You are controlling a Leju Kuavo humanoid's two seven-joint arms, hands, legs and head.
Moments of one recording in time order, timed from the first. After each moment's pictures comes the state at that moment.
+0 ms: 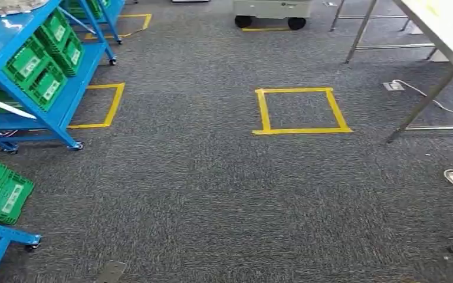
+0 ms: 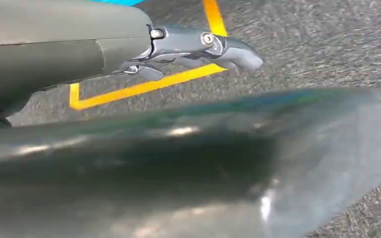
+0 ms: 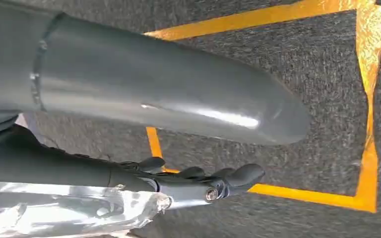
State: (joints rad) left arm -0.06 -0.12 0.22 -0.22 -0.55 0.51 -0.26; right arm -0.01 0.14 -0.93 -0.25 1.06 -0.38 -0.11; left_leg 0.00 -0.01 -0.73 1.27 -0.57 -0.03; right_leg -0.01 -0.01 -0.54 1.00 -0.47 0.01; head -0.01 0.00
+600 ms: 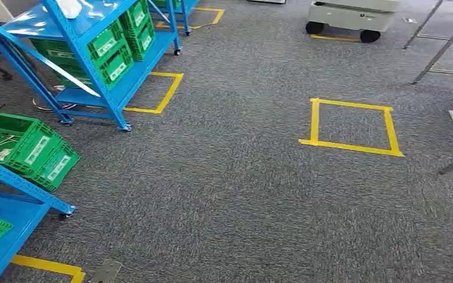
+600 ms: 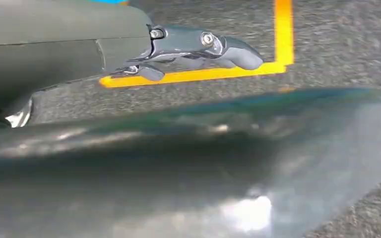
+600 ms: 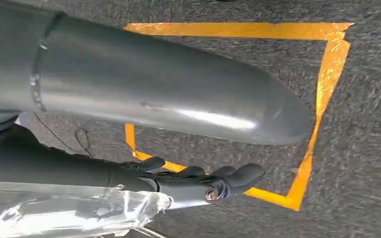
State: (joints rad) left arm -0.06 -0.12 0.23 -0.22 -0.55 0.51 -0.27; right arm -0.01 0.14 -0.93 -0.24 1.07 -0.38 -0.11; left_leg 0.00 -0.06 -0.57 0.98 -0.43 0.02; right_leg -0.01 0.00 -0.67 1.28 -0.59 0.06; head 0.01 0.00
